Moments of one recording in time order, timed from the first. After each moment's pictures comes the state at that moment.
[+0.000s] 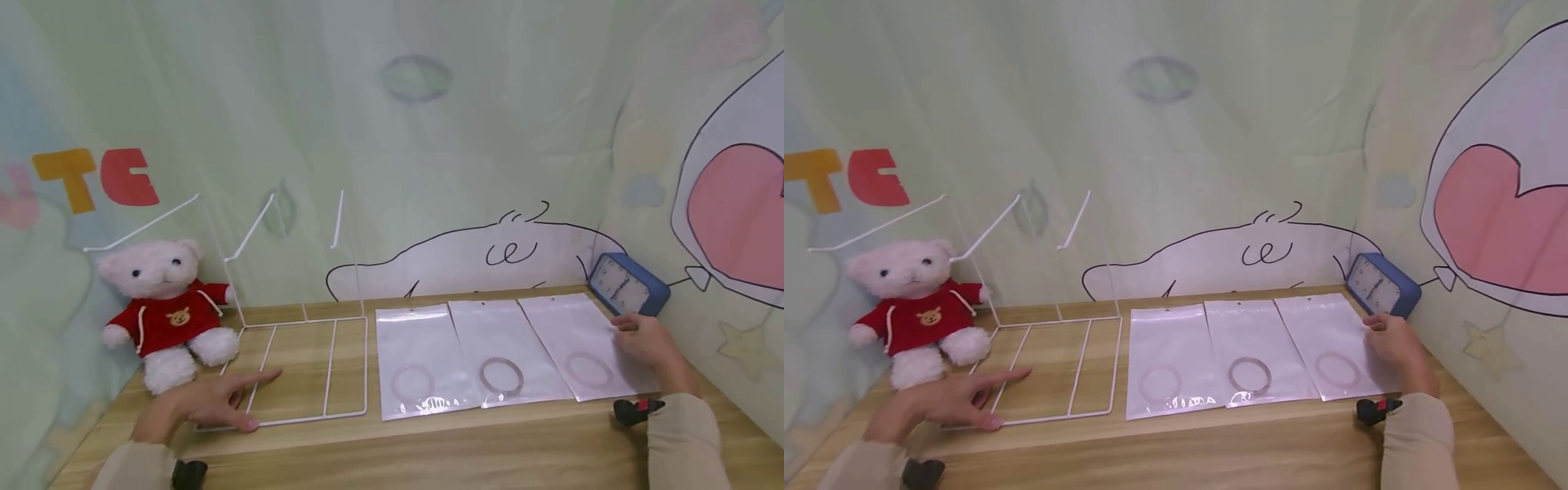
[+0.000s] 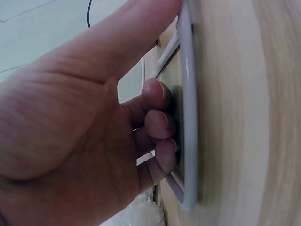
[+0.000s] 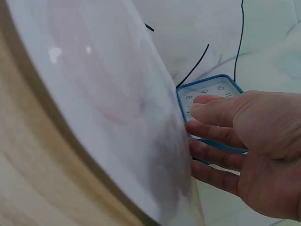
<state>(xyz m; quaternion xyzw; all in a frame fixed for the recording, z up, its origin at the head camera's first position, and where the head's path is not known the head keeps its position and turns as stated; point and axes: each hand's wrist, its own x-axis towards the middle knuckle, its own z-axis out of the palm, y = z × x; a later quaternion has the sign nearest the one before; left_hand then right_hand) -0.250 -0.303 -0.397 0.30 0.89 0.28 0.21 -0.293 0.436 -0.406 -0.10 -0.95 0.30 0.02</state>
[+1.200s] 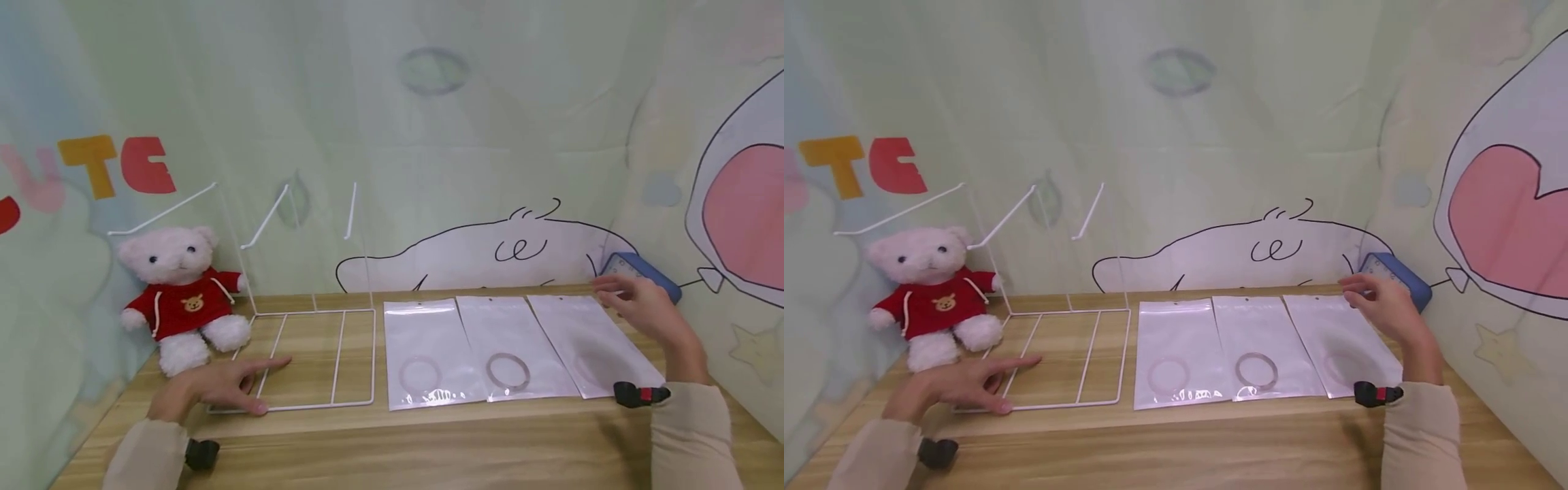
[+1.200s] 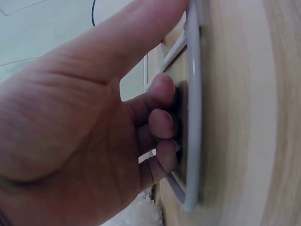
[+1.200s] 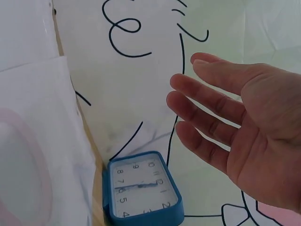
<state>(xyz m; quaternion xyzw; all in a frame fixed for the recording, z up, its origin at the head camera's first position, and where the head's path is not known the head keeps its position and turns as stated) -0.249 -0.302 -0.392 0.28 0.88 0.31 0.24 -0.283 0.382 -0.334 0.07 -0.95 0.28 0.10</state>
